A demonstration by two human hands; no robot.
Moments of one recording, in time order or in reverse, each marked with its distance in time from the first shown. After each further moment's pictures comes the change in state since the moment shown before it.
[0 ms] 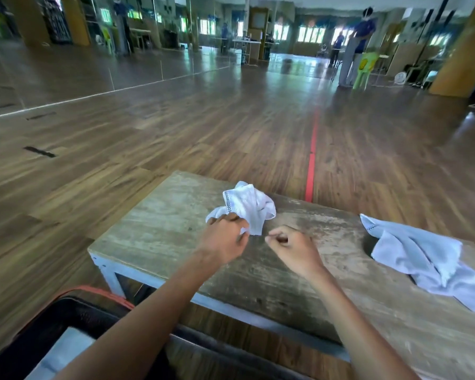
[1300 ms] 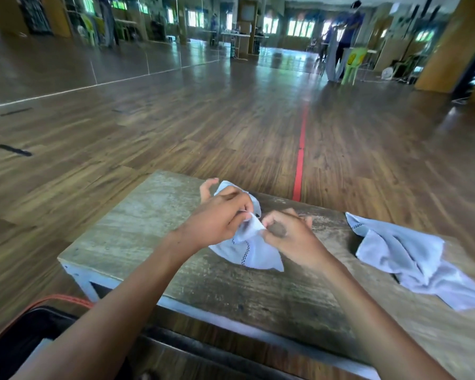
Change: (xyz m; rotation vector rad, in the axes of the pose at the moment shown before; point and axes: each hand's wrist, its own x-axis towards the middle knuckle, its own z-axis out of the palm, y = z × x) left_hand 0.038 0.009 -0.029 -0.132 0.351 0.475; right_hand 0.010 -0.001 -0.045 -0.010 -0.006 -0.309
